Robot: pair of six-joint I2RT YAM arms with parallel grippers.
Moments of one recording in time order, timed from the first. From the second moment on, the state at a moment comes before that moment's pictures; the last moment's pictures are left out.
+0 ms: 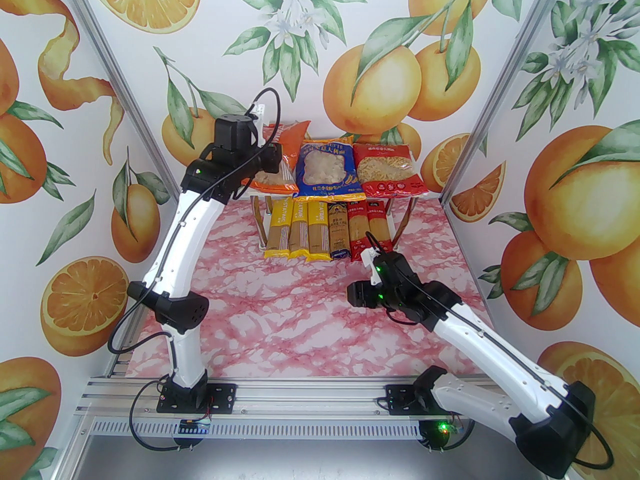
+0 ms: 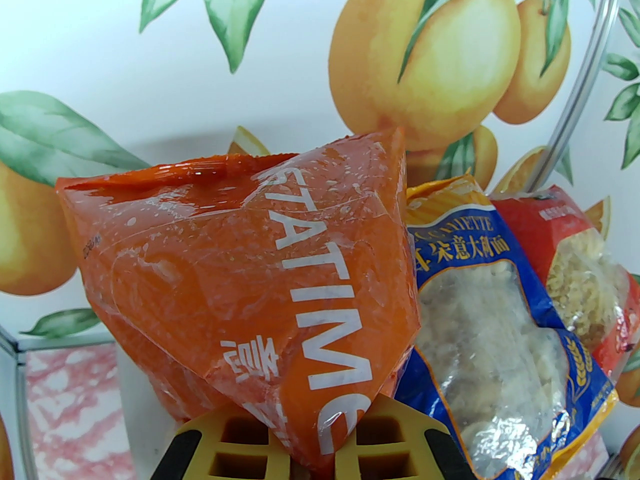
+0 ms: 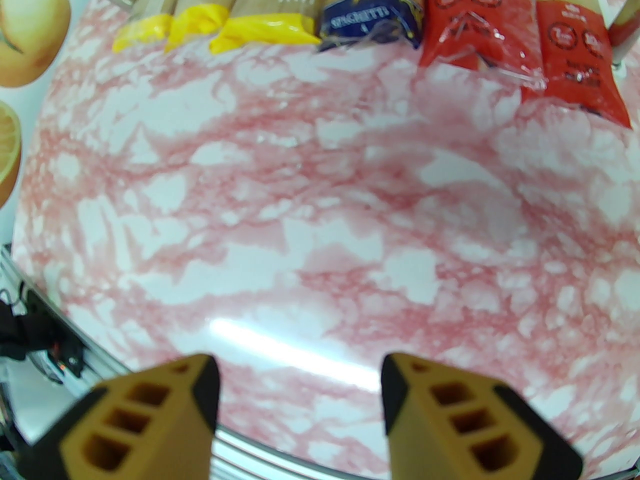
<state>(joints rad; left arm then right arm) -0.43 1.97 2.52 -0.87 -0.05 -0.18 0.59 1.04 0.90 -0.76 -0.09 0.46</state>
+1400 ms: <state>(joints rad) -0.53 2.02 2.52 -0.82 -0.34 -0.24 0.59 0.98 0.82 -0.76 -0.09 0.47</state>
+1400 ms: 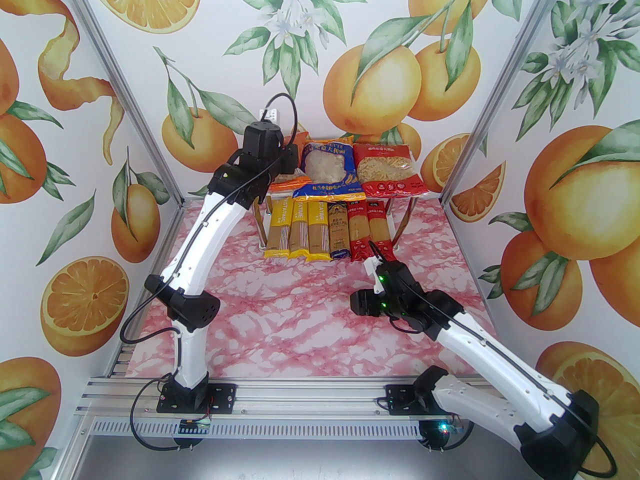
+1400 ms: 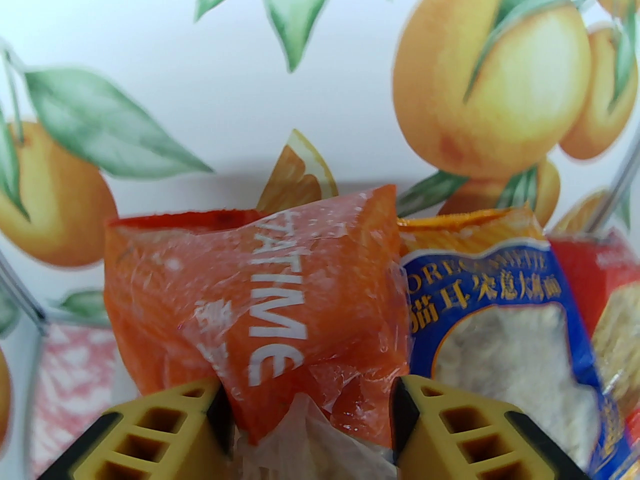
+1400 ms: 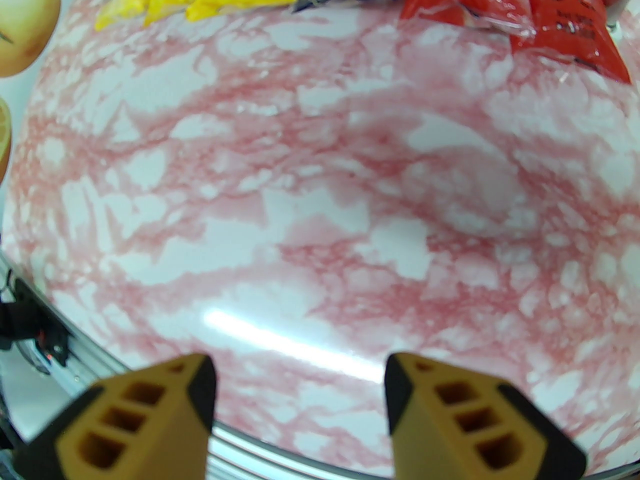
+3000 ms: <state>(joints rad) -0.46 2.01 2.30 -0.46 -0.17 -0.09 0.59 0.98 0.82 -0.79 -0.08 0.49</state>
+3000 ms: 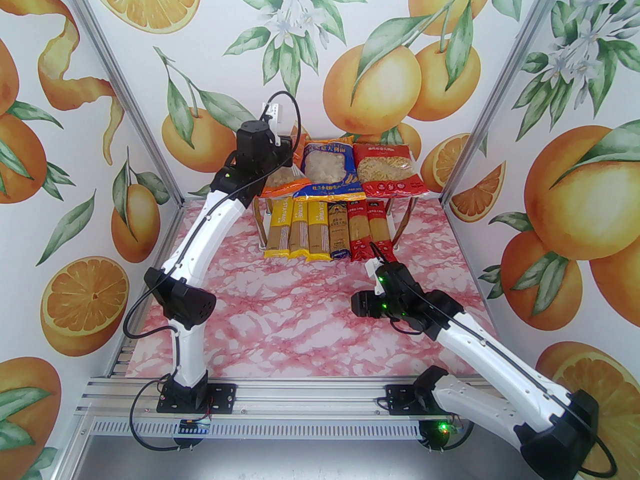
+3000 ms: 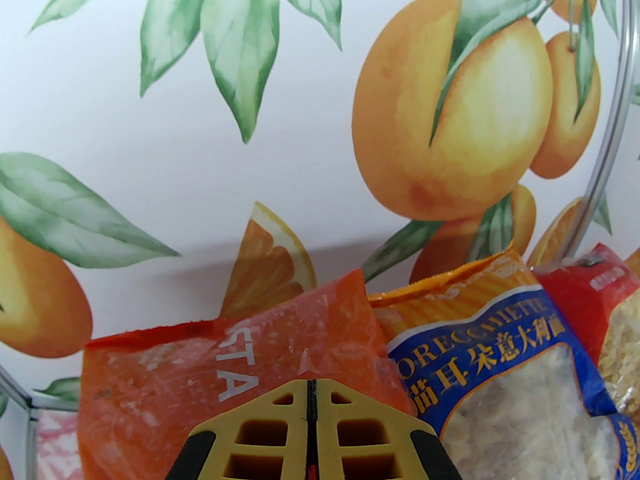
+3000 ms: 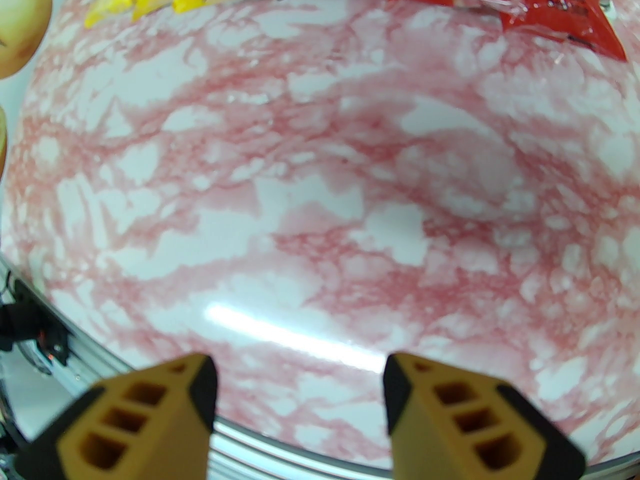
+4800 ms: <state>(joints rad) -0.43 1.98 2.41 -0.49 -0.17 0.01 0.59 0.98 0.82 -0.81 -0.08 0.51</state>
